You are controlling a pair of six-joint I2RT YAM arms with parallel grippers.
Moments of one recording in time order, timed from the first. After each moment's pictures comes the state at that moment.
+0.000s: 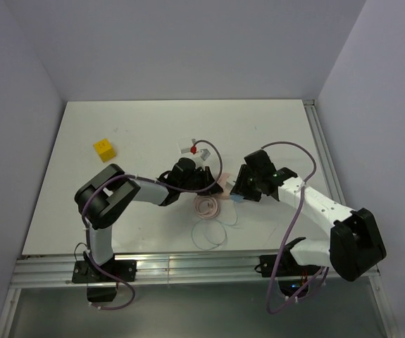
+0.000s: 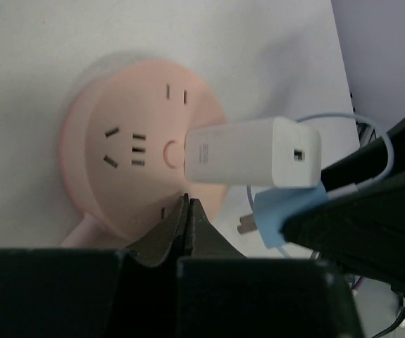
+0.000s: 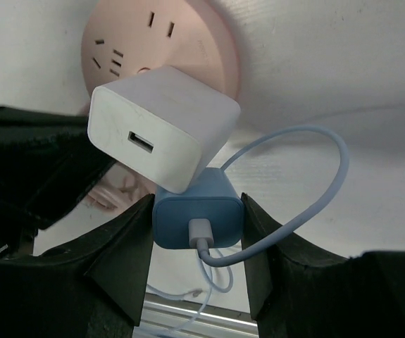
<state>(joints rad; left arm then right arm) -0.79 1.92 0.90 0.57 0.34 -0.75 0.48 1.23 0.74 -0.55 -0.02 0.81</state>
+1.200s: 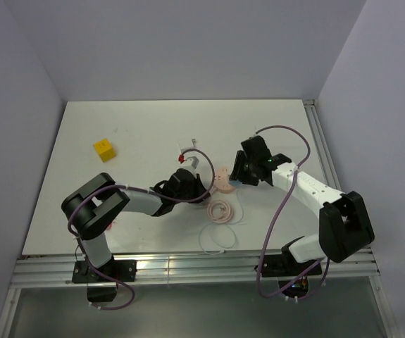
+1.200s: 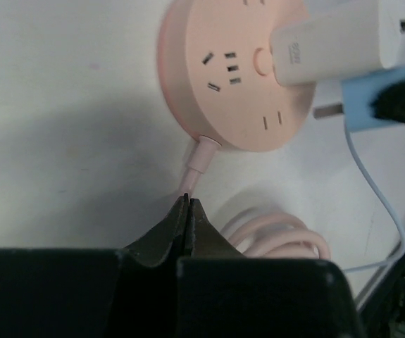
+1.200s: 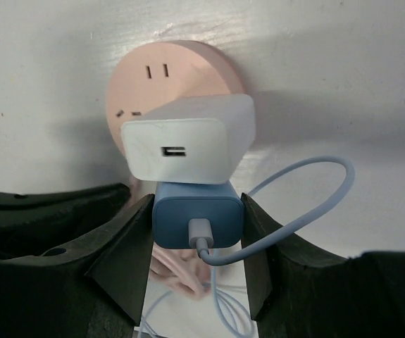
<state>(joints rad) -0.85 1.75 0.71 0.46 0.00 -0.78 0.44 1.38 0.90 -0.51 0.04 0.68</state>
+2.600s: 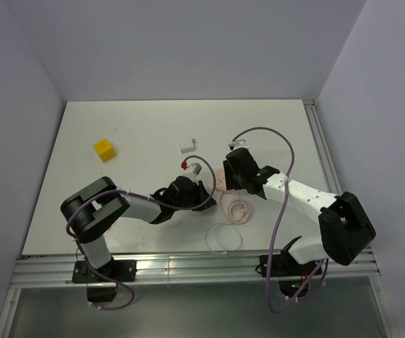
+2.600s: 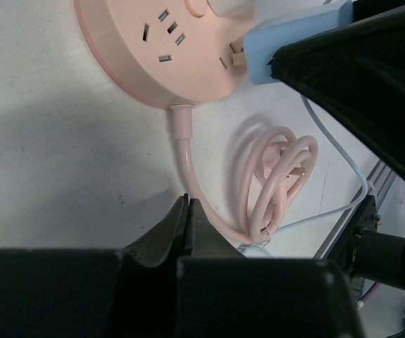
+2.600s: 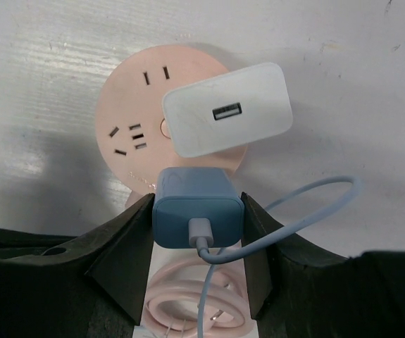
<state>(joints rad) -0.92 1.75 0.64 0.61 0.08 -0.88 0.63 1.37 0.81 -0.34 0.27 0.37</state>
